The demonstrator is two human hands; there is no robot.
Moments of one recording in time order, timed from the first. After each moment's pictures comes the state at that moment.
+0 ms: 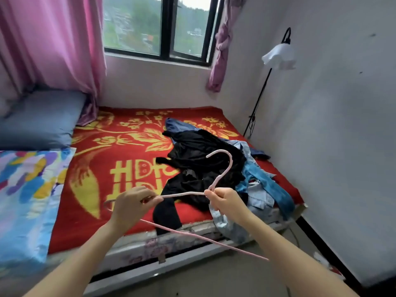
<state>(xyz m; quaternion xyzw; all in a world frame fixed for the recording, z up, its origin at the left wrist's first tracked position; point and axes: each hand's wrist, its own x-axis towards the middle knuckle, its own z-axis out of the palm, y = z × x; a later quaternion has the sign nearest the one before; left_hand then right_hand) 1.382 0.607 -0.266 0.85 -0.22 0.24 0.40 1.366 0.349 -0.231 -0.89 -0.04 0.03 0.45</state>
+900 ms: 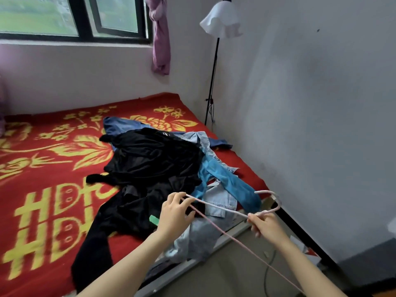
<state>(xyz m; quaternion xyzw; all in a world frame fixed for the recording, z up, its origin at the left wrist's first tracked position) 1.544 0.217 -0.330 0.91 -0.32 0.09 0.24 1.438 -0.024 -0.316 -0.81 0.27 -0.04 0.51</state>
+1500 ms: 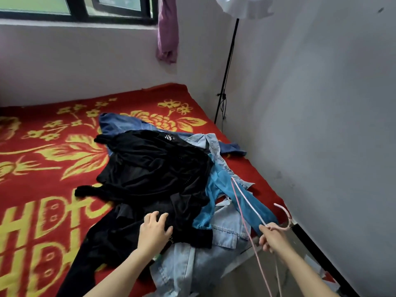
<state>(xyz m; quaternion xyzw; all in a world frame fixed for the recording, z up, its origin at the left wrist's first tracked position) 1.701 0.215 -0.427 0.98 -0.12 -0.08 0.14 1.597 -0.097 -0.386 -0.77 0.41 0.05 0.49</state>
